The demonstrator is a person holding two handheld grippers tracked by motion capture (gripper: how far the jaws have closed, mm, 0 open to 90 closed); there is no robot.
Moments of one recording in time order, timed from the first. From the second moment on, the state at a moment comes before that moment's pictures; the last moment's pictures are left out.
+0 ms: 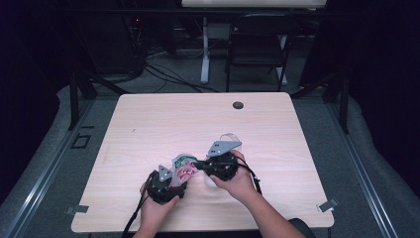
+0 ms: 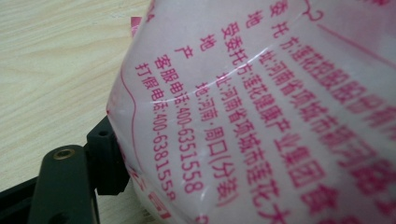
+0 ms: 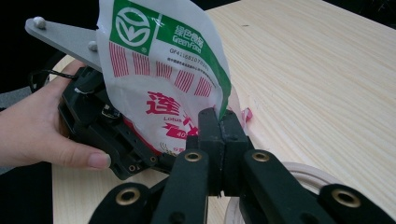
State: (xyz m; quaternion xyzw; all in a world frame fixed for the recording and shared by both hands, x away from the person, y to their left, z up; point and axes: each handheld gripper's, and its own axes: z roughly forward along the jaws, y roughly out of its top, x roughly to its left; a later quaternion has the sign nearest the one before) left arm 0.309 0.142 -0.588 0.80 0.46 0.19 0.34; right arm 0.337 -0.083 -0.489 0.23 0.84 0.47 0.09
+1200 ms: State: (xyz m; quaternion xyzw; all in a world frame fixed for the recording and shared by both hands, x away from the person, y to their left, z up) left arm 0.306 0.145 -0.587 0.79 0.47 0.20 0.34; right arm 0.335 -0.082 -0.488 0.23 0.84 0.48 0.09
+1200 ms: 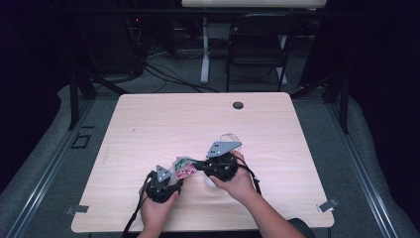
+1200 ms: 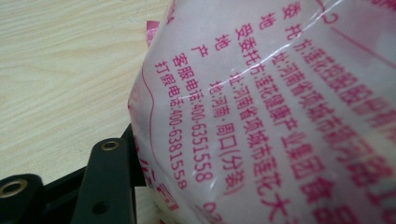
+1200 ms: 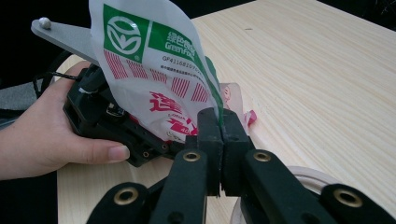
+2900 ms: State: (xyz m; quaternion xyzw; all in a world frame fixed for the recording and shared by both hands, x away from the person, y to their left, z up) left arm 0.316 0.158 -0.549 0.79 0.43 0.28 0.33; right arm 0.337 -0.095 -0.476 0.23 0.82 0.51 0.11
